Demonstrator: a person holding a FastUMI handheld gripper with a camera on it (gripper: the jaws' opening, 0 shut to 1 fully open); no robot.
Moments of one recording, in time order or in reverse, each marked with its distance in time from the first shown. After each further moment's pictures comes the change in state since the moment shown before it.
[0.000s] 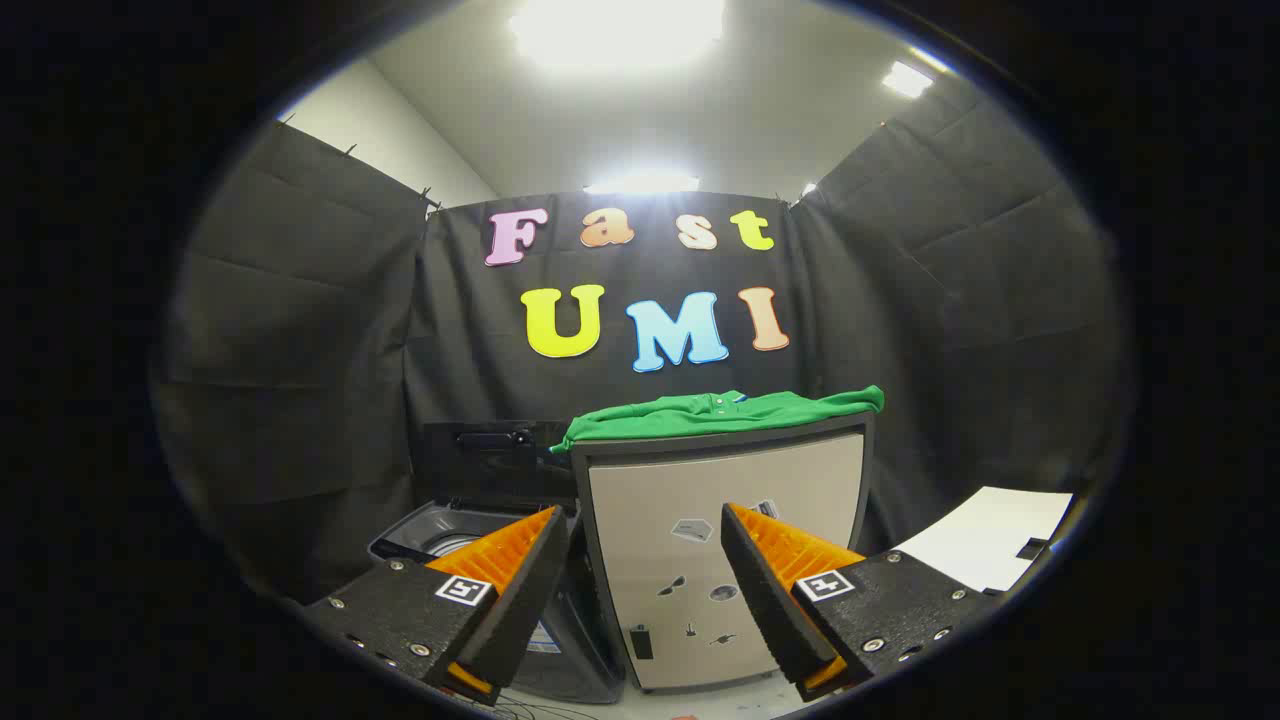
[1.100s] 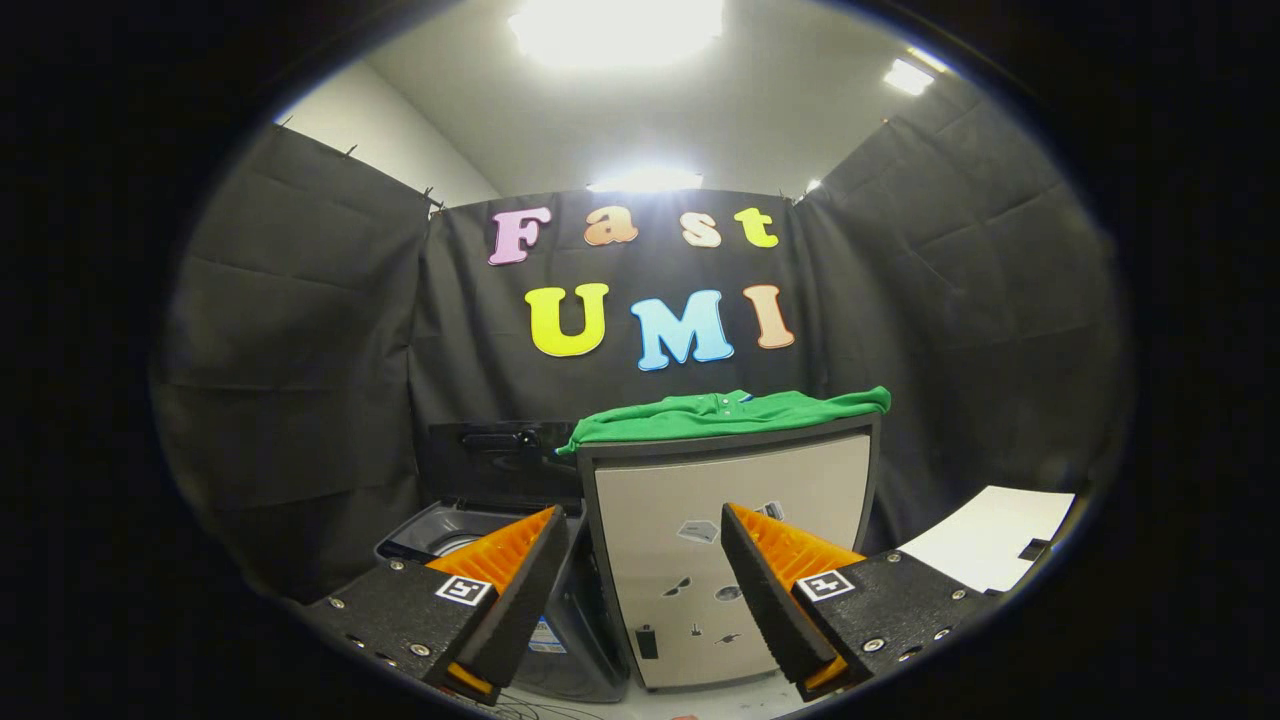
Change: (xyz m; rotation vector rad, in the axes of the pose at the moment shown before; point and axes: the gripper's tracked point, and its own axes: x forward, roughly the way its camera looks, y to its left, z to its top) arm 0.002 -0.001 0.006 0.000 0.012 0.002
